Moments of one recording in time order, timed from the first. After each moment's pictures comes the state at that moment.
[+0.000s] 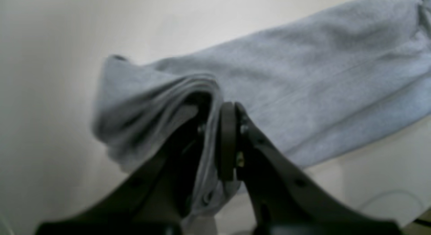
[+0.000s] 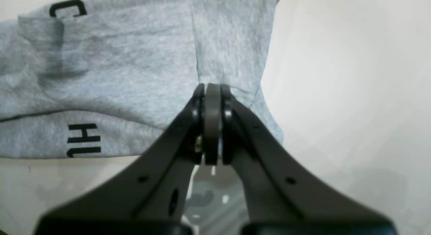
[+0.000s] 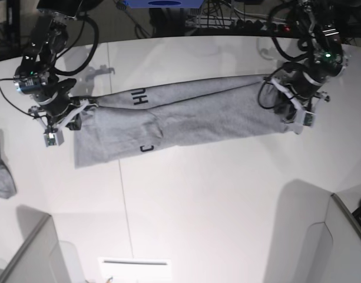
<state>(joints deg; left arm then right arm) 20.5 -10.5 -22.9 110.5 -25.3 -26.7 54.4 -10.1 5.3 21.0 107.1 16.2 23.2 -58.6</state>
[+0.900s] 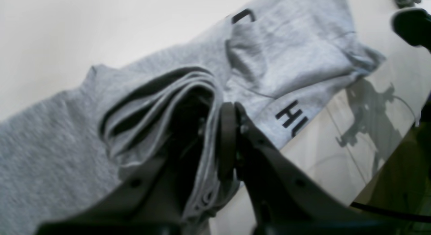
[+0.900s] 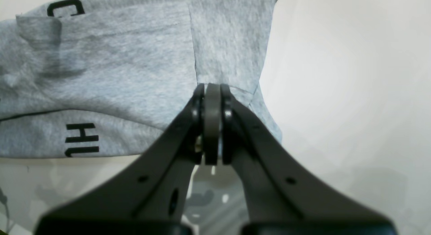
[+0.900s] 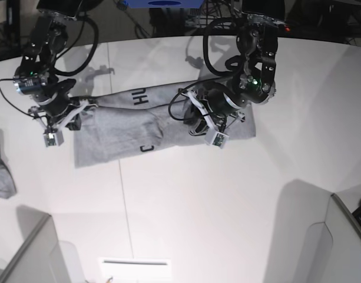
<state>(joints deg) 8.8 -2.3 6.5 102.6 -24.5 -16.0 54.6 -10.0 5.4 21.0 107.1 16.2 23.2 -58.8</state>
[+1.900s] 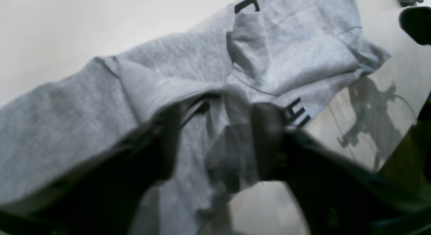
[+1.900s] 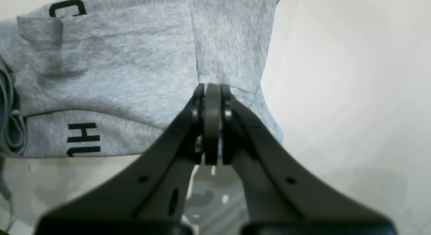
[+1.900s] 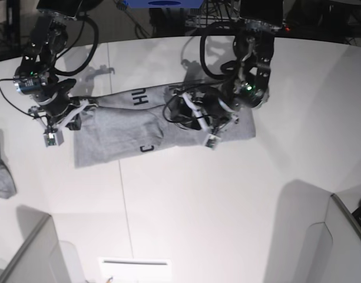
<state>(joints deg) 5.7 -2.4 10.2 97.4 -24.8 -16.0 54.7 -10.0 5.4 21.0 107.1 16.2 23.2 -58.8</state>
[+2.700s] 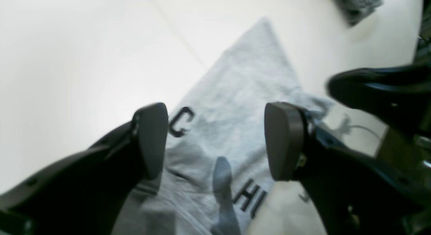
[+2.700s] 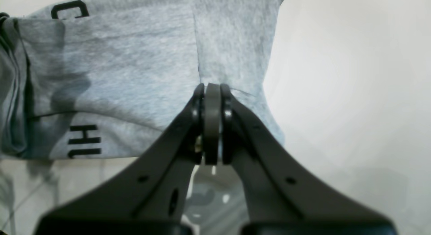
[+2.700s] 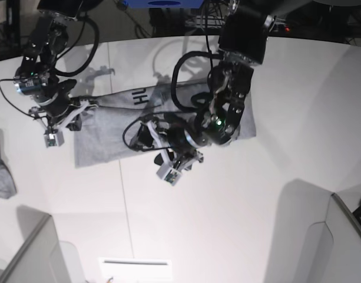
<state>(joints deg) -6.8 3.2 17.2 94.6 -25.1 -15.9 54.7 -9.3 5.2 21.5 107.0 16.4 23.2 -59.2</state>
